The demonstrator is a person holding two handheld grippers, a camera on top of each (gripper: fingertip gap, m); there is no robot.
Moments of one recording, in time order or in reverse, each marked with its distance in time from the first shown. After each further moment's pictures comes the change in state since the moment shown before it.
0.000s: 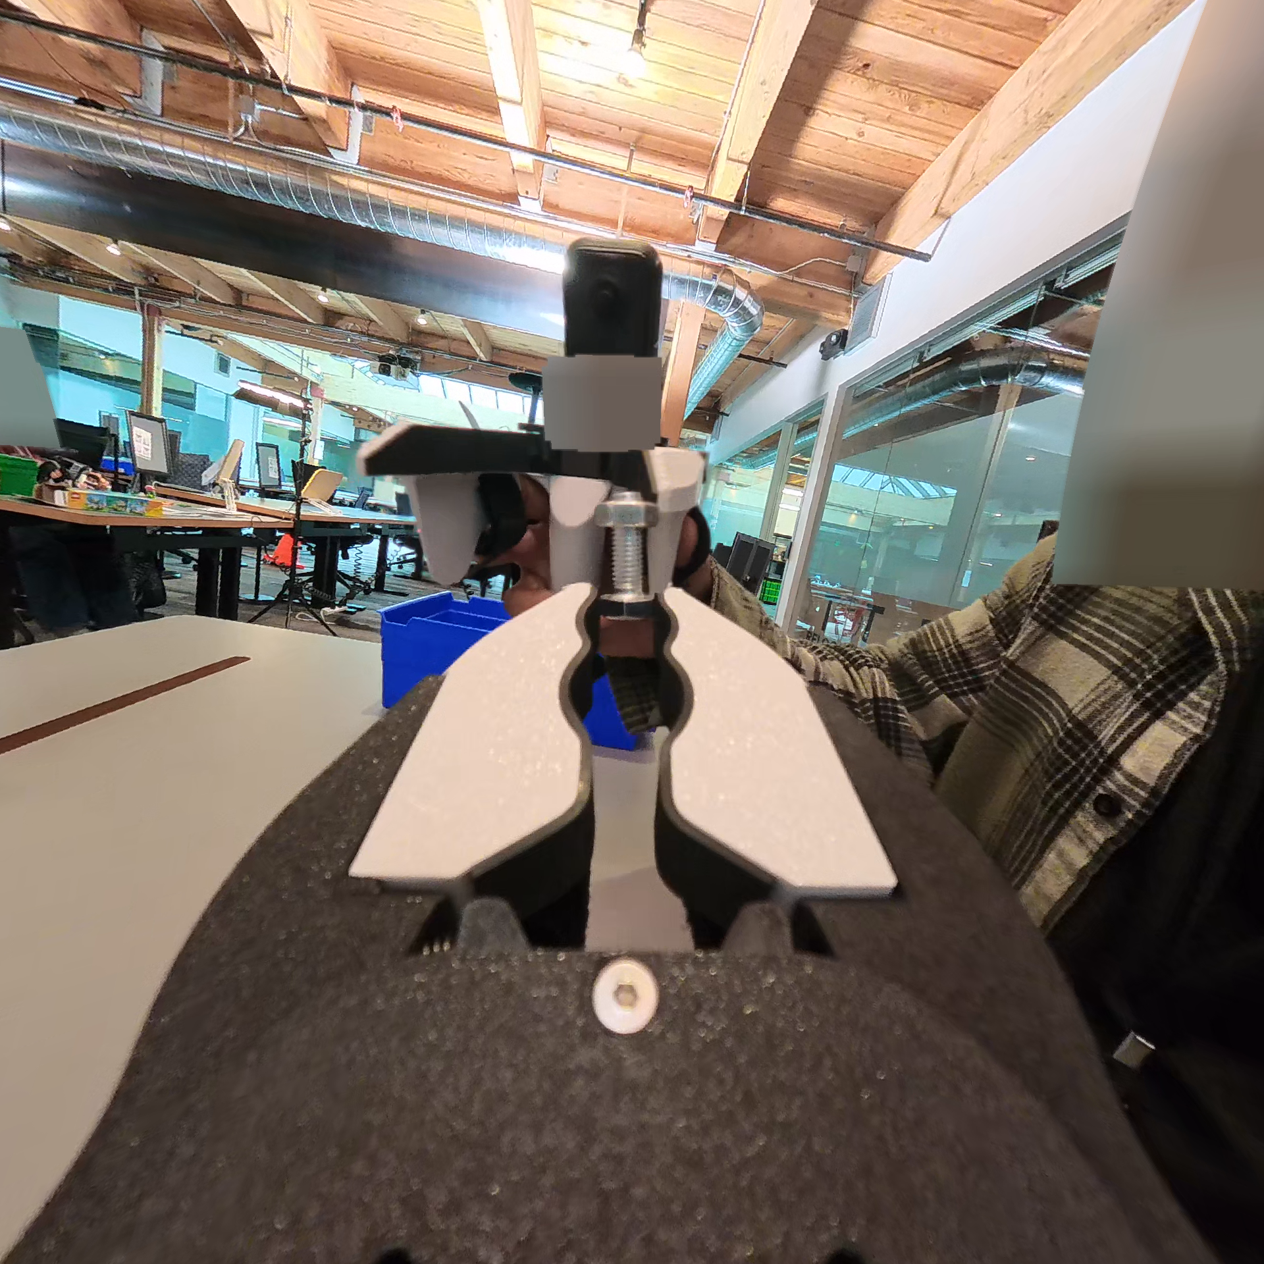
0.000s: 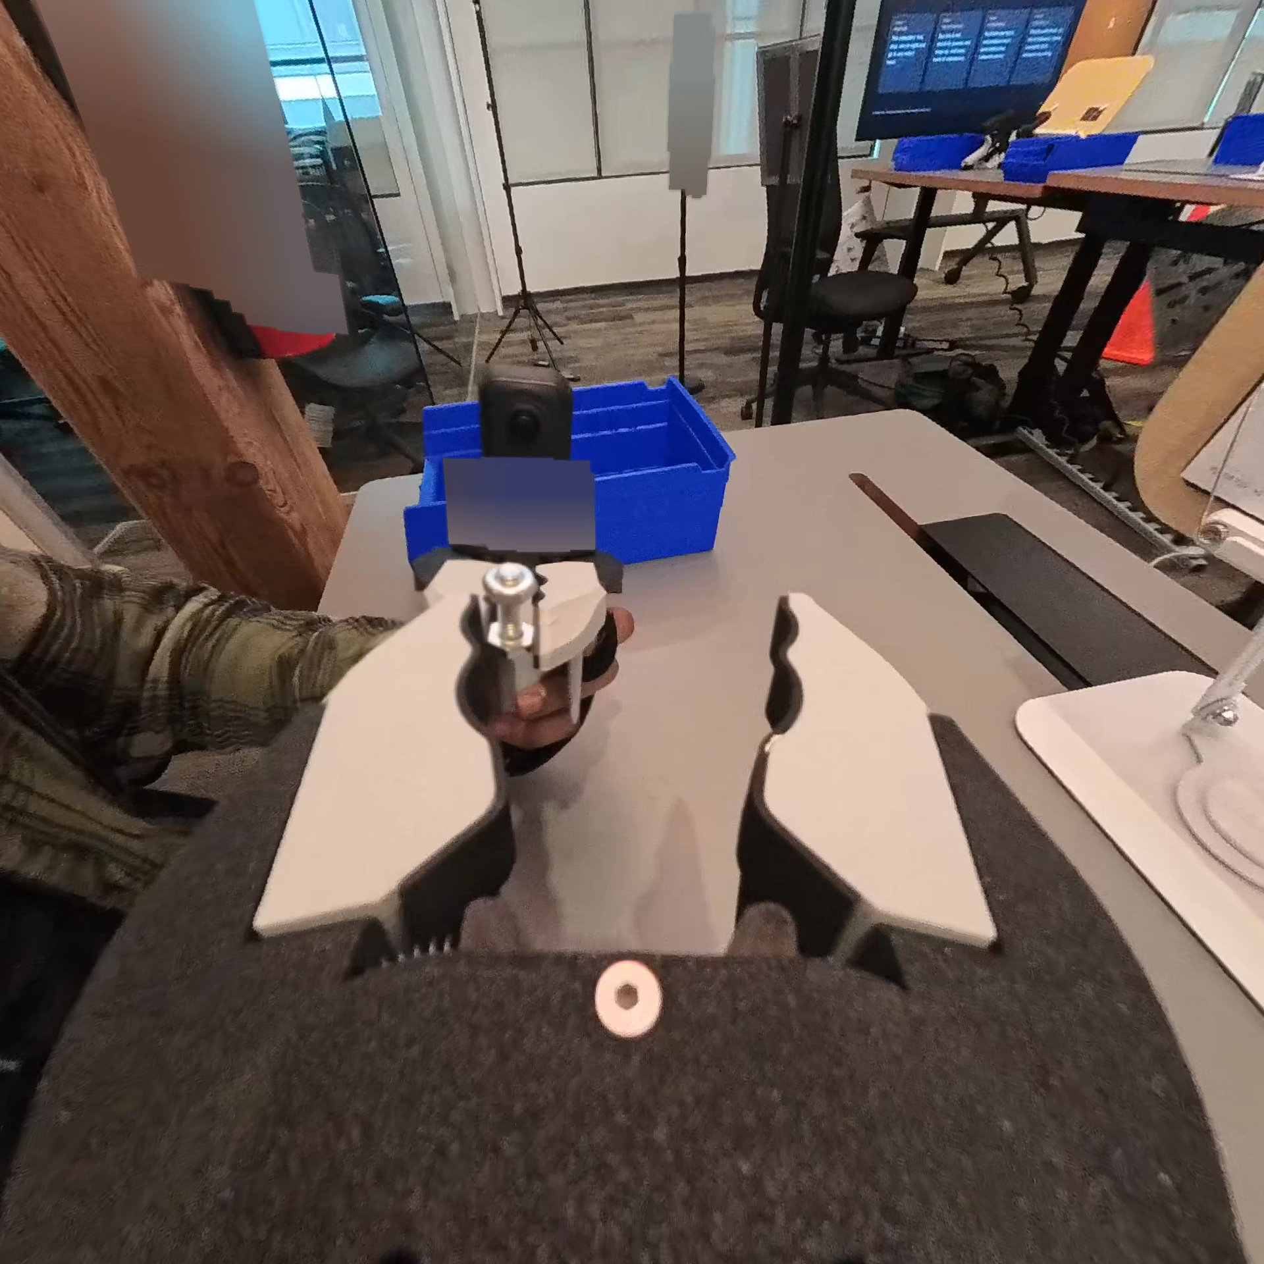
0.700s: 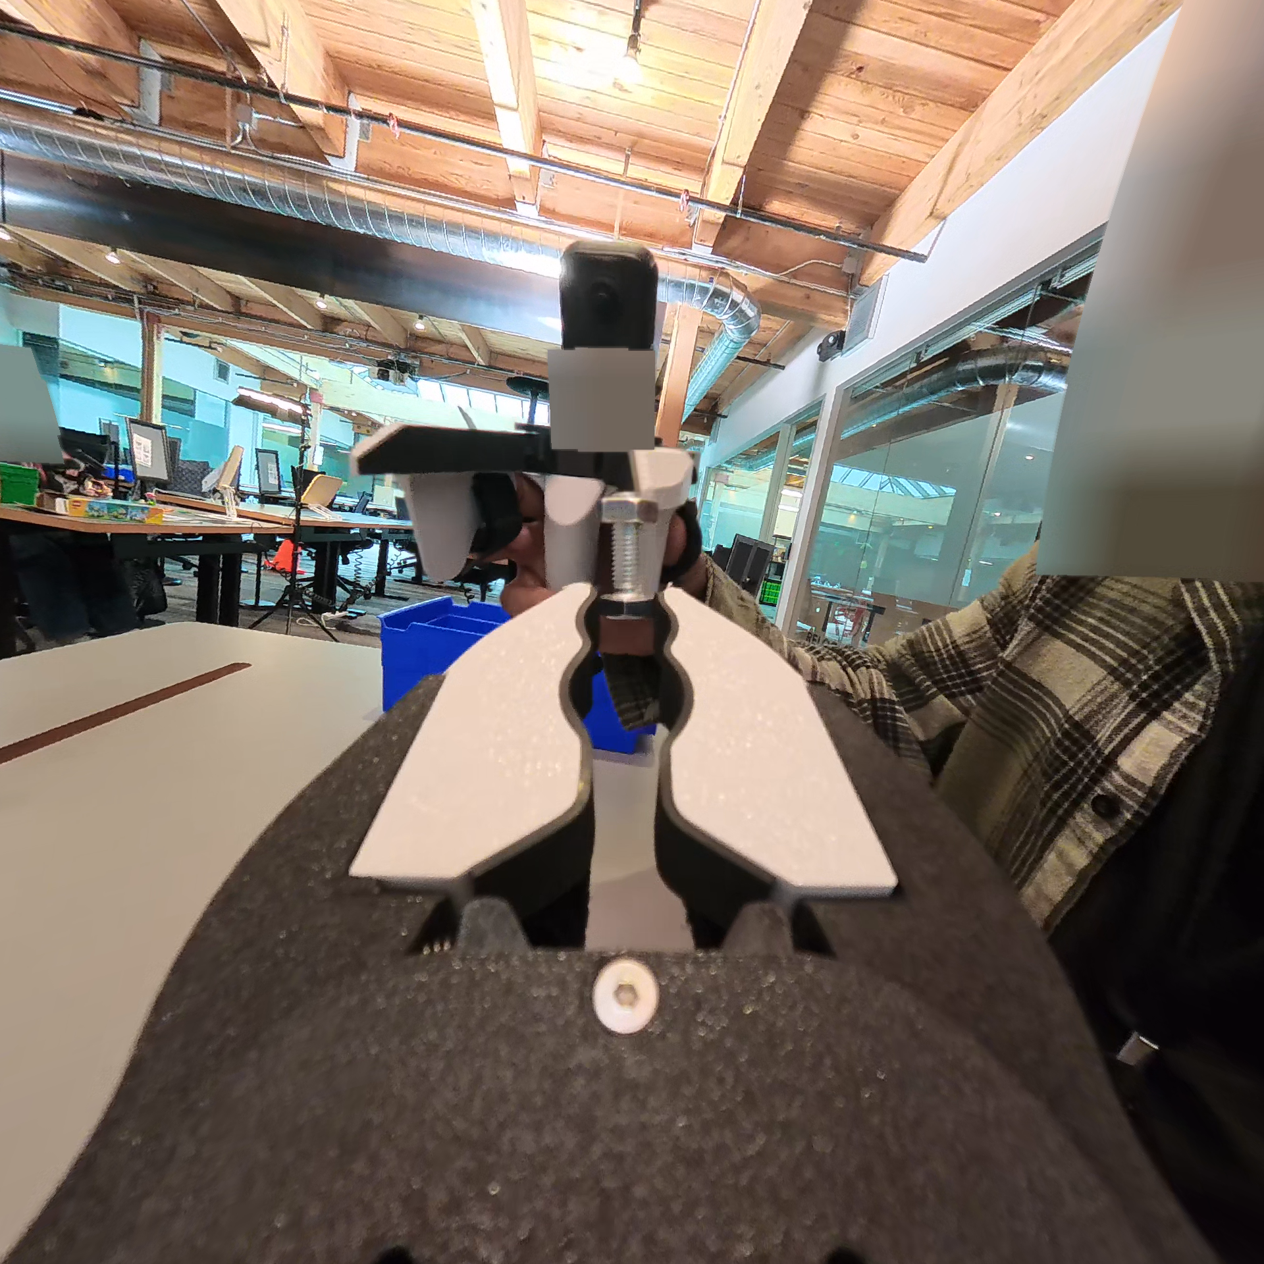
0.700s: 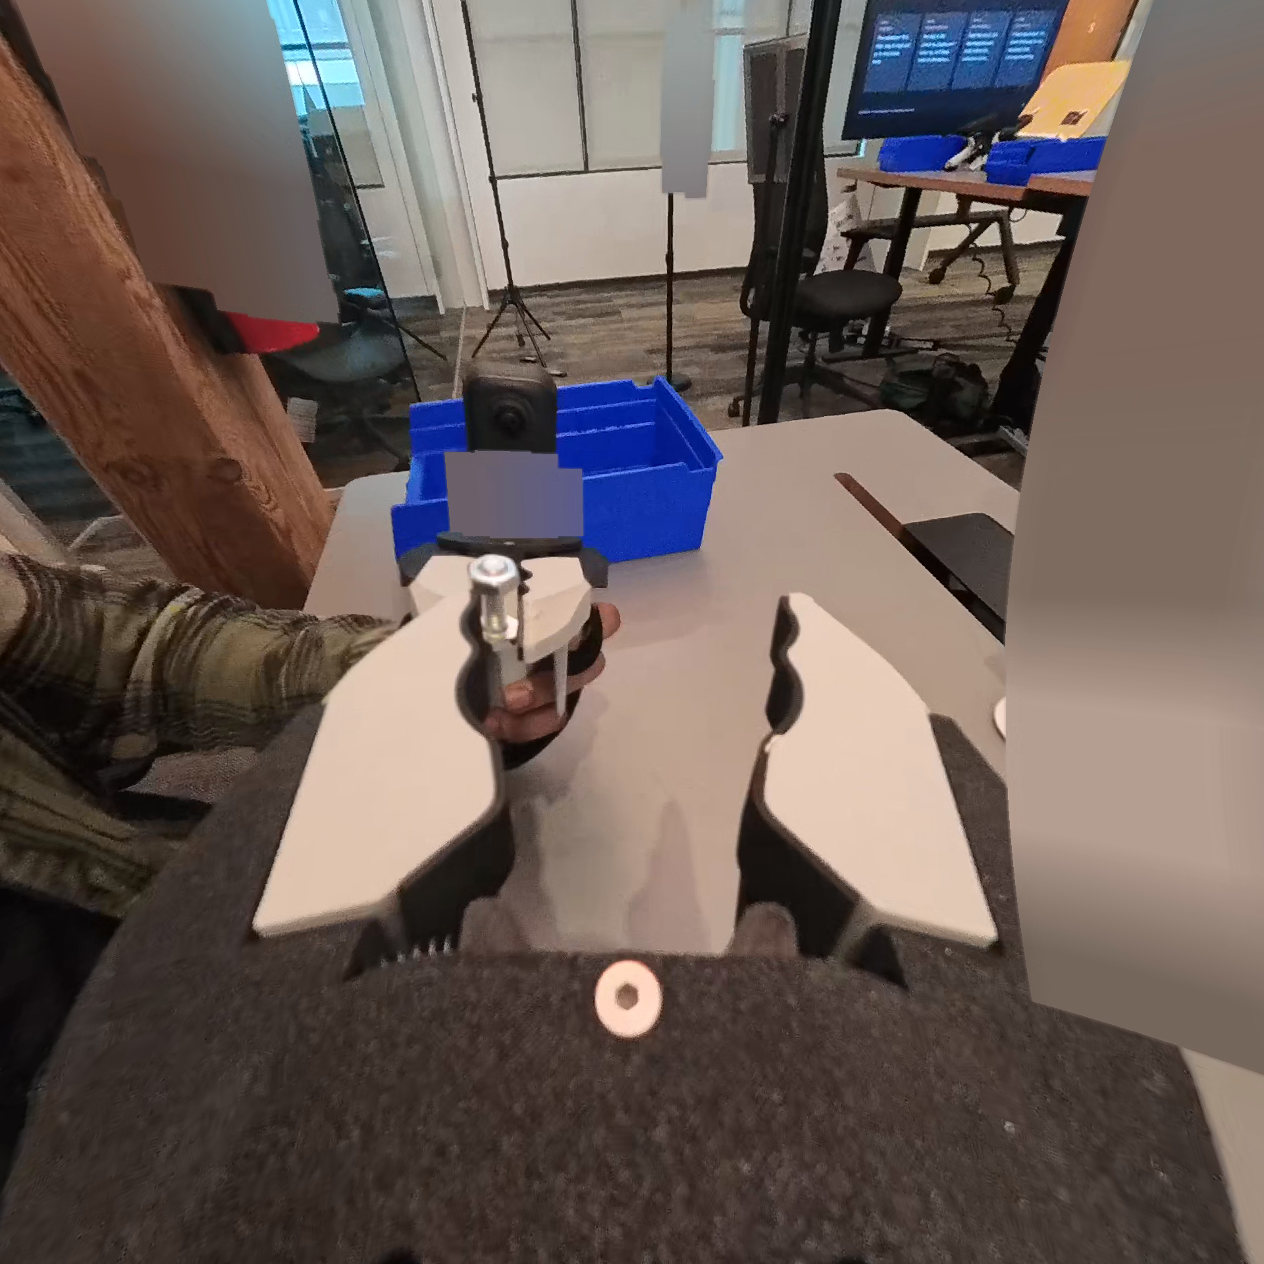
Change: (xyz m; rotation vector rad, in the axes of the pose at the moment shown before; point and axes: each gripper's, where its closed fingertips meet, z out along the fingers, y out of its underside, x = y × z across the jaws) left arm 0.002 -0.002 -0.001 0.004 0.003 0.009; right arm 0.003 -0.003 -0.003 -0.006 0.019 -0.010
